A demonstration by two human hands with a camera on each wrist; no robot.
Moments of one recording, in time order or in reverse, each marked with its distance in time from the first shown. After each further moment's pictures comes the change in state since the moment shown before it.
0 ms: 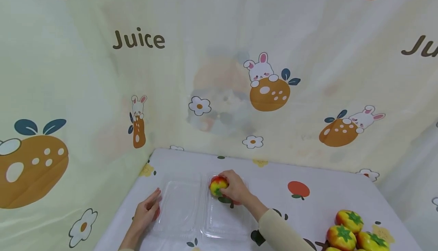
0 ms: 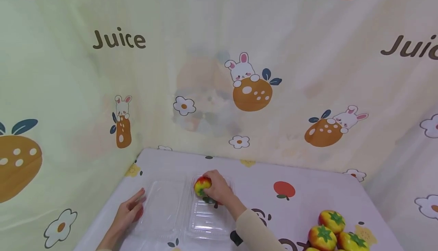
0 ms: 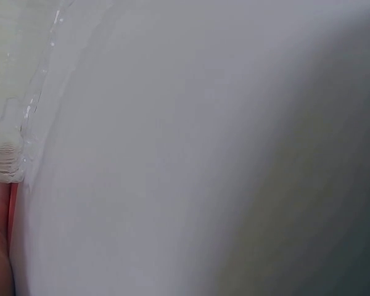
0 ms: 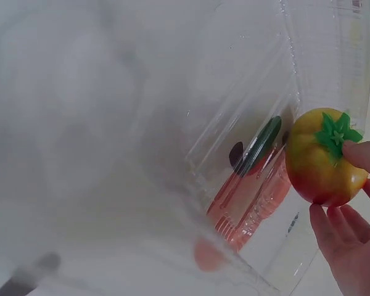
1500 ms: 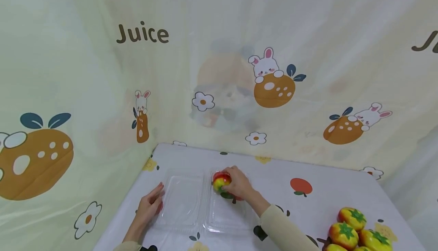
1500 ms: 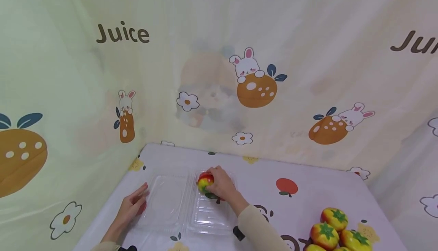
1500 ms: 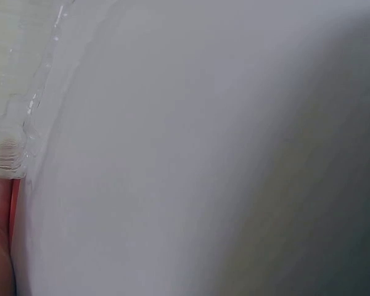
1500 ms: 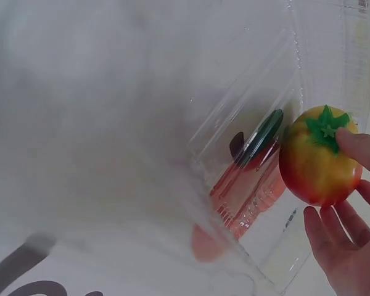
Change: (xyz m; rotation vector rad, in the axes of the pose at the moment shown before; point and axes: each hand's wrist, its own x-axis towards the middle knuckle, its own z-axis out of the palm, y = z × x) left_hand -0.002 0.000 -0.001 -0.026 -0.015 -0.025; right_hand 0.000 -0.003 0.000 -0.133 -0.001 -0.006
